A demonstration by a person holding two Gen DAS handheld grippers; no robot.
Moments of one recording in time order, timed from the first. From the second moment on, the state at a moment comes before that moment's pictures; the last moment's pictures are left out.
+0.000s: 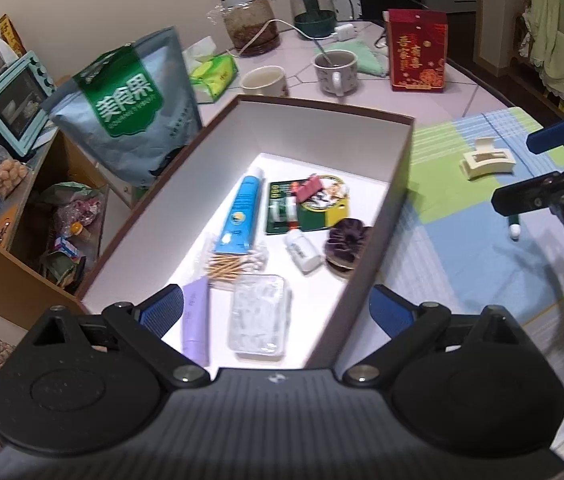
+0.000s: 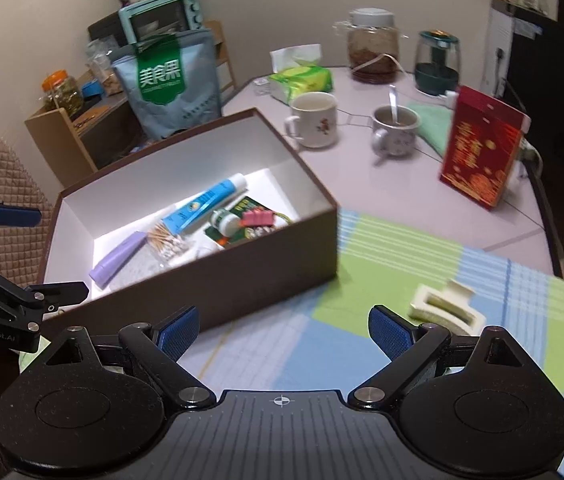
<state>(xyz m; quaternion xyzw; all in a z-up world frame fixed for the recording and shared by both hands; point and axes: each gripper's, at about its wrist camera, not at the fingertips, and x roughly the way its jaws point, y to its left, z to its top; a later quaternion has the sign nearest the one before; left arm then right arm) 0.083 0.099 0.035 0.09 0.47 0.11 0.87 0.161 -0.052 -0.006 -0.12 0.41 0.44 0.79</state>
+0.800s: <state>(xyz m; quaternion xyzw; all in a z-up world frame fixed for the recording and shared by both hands) 0.114 0.007 -0.009 0.05 0.50 0.06 0.86 0.187 -0.192 -0.051 -0.08 0.48 0.33 0.81</state>
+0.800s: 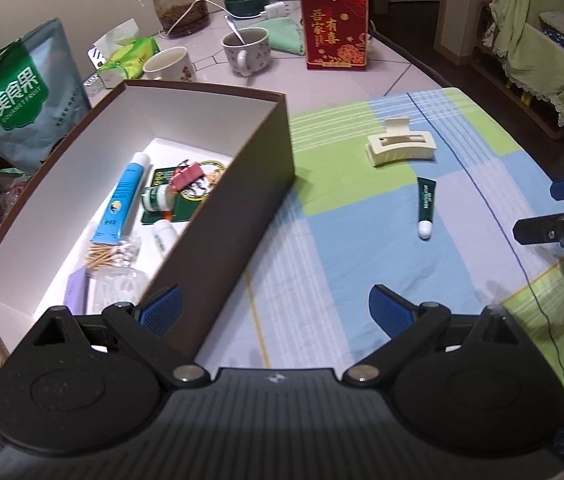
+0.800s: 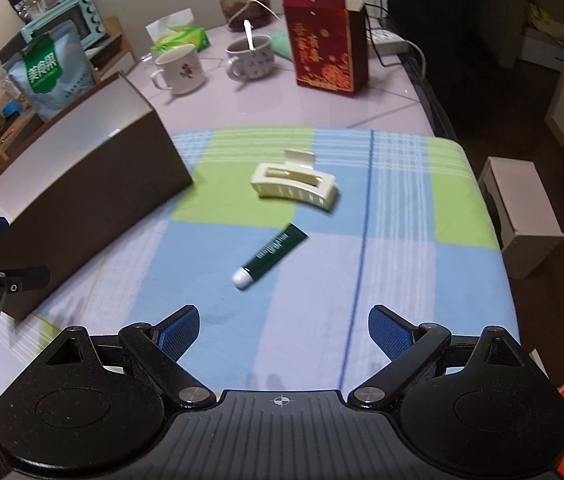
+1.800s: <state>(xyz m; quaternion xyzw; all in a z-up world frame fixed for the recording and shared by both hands) 0.136 -0.071 -0.062 0.06 0.49 -0.01 0.87 0.226 -0.222 -0.079 -0.08 0.51 0.30 0.80</state>
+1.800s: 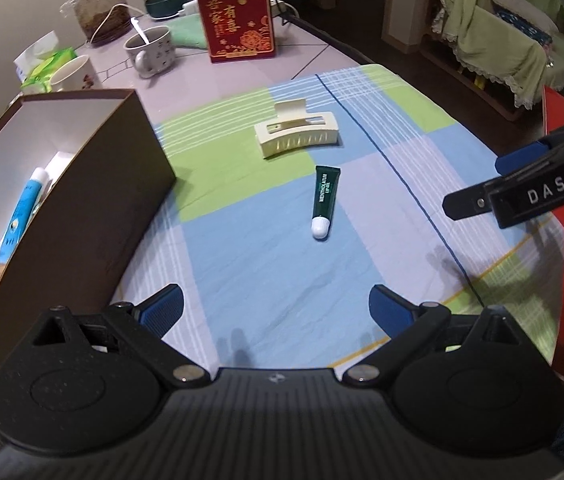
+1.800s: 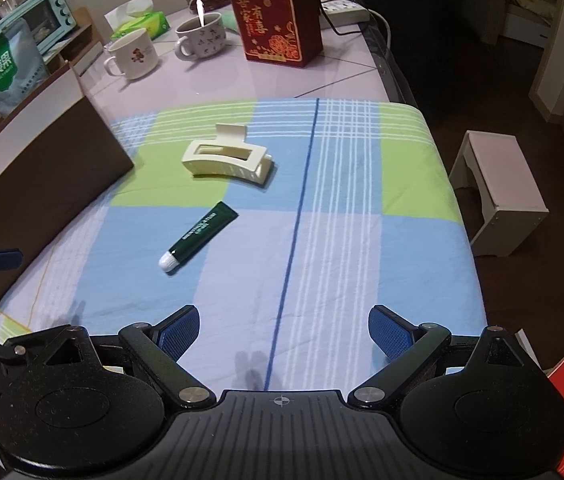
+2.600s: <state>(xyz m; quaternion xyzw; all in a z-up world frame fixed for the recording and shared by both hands) 0.209 -0.089 -0.099 0.08 0.49 -0.10 0.86 0.285 -0.237 -0.111 -0.07 0.55 0.26 0.79</state>
